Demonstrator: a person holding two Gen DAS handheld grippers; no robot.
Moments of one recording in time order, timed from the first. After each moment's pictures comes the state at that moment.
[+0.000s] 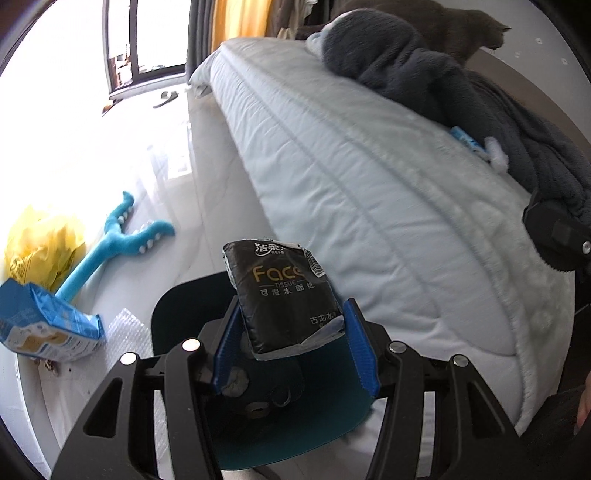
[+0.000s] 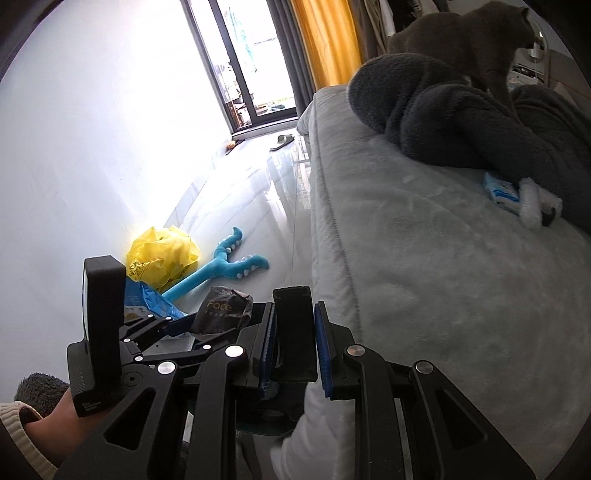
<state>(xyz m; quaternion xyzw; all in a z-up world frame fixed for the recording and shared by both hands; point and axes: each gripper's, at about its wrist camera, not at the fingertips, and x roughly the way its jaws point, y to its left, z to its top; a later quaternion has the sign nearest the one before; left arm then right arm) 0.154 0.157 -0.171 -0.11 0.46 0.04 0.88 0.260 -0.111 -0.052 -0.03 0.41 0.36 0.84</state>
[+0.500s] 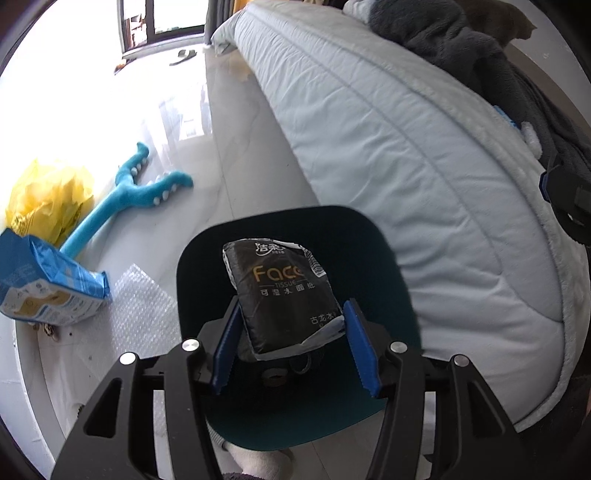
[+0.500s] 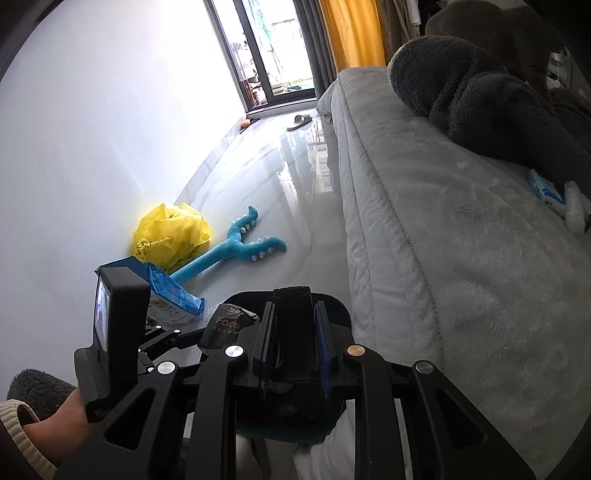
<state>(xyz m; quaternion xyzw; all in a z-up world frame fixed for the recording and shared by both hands) 0.137 0.195 -0.213 -0.14 0.52 0.05 0.84 0.253 -0.061 -0.074 -0.05 0.44 0.38 0.82</state>
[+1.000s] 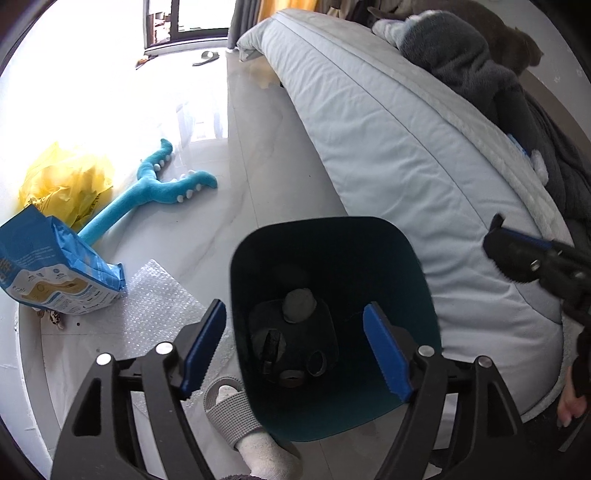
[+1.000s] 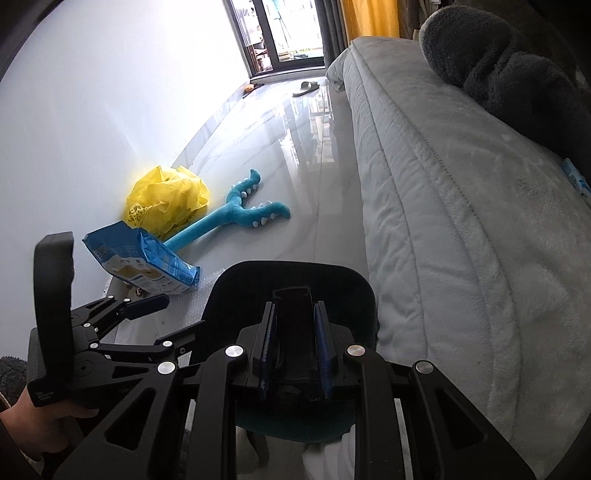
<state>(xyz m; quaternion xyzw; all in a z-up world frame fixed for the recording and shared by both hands) 0.108 0.238 -0.202 -0.16 0.49 0.08 0.85 0.248 -0.019 -0.114 -0.10 0.48 0.37 0.79</state>
